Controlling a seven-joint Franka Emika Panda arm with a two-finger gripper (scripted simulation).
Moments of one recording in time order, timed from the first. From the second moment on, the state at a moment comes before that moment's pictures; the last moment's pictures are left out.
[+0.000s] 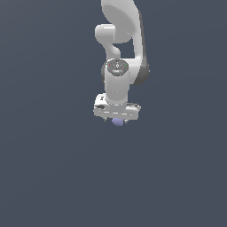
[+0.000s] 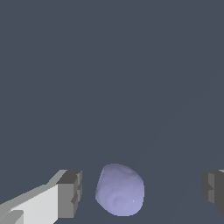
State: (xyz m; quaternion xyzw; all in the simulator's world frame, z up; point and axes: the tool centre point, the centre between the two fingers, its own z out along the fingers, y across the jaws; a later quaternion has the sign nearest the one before) arm -0.028 0.011 0.137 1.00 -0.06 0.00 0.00
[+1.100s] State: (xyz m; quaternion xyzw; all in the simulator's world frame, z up) arm -0.096 0.028 0.091 0.97 -0.23 0.00 0.00
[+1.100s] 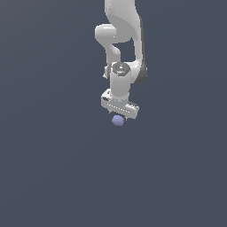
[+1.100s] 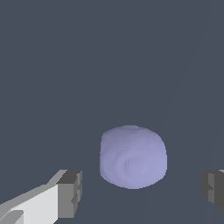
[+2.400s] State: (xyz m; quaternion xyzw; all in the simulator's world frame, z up) arm -0.097 0.028 0.041 0.97 -0.23 0.00 0.00
